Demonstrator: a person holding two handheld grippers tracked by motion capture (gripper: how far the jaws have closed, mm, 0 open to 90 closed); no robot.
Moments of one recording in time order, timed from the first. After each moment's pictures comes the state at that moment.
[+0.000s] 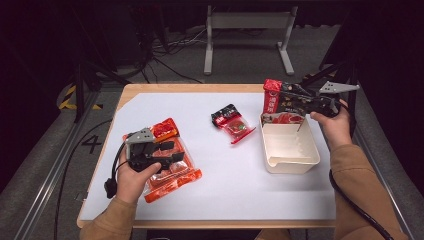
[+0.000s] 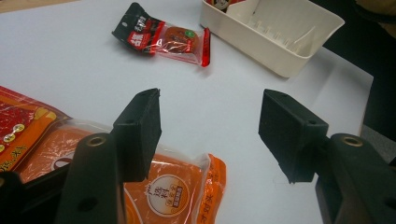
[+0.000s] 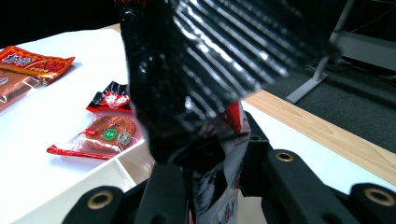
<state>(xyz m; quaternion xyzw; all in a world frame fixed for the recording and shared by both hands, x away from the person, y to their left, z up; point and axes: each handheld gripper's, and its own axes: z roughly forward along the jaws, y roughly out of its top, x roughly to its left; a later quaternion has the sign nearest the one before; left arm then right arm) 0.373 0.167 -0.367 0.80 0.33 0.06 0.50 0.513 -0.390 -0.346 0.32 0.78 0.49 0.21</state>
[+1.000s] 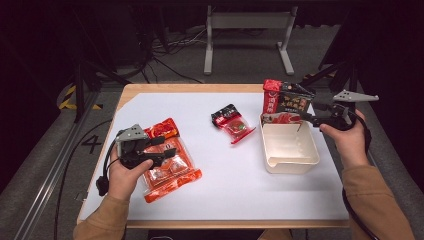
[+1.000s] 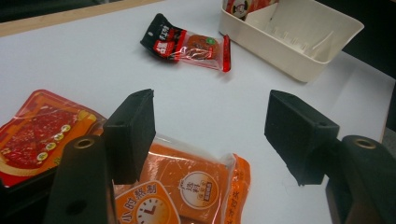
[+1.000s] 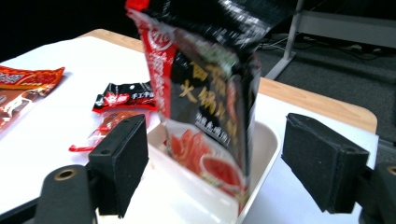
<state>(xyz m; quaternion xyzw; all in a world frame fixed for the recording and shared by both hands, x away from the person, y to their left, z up) 0.377 0.189 -0.361 0.79 0.33 0.09 0.50 0.450 -0.394 -0.328 0.41 0.75 0.47 0.23</state>
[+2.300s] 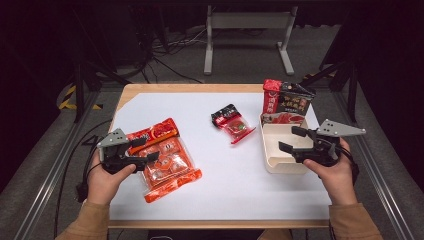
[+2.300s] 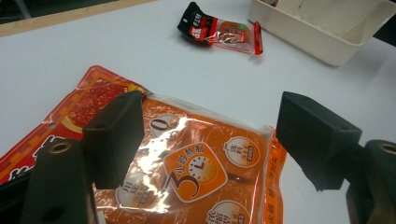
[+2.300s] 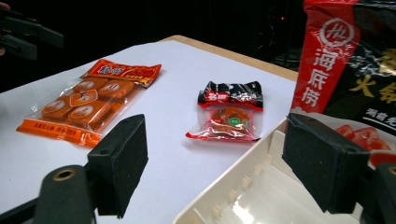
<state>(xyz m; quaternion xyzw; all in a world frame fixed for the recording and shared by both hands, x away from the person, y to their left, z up) 0.373 0.229 -0.375 0.79 0.34 0.12 0.49 0.364 -0.319 -0.336 0.33 0.76 0.52 0.20</state>
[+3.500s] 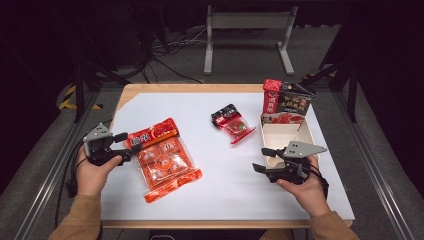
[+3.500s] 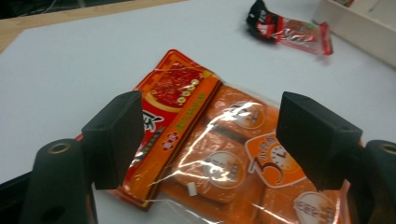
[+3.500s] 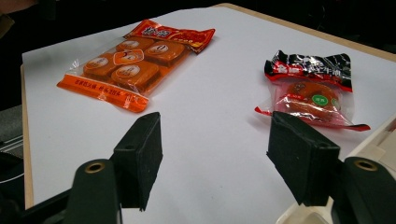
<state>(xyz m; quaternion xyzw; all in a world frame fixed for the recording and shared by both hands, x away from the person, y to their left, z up) 0.397 0.277 -0.390 0.76 0.42 0.16 0.47 0.348 -0.261 -0.385 0.27 0.80 0.51 0.15</state>
